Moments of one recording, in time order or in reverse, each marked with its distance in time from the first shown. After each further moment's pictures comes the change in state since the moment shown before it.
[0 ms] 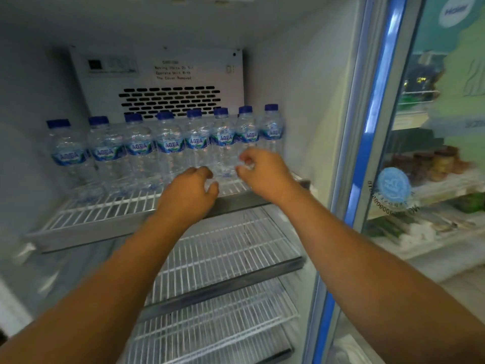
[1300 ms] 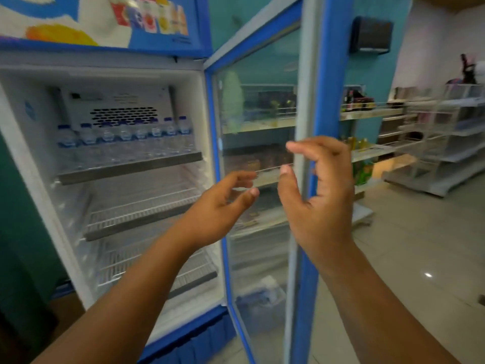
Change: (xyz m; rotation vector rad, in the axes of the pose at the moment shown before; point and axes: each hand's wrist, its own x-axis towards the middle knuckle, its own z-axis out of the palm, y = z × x) left_hand -0.428 0.321 -0.162 -0.771 -0.331 0.351; right_hand -0.540 -0.130 -0.311 0.019 0.862 -0.327
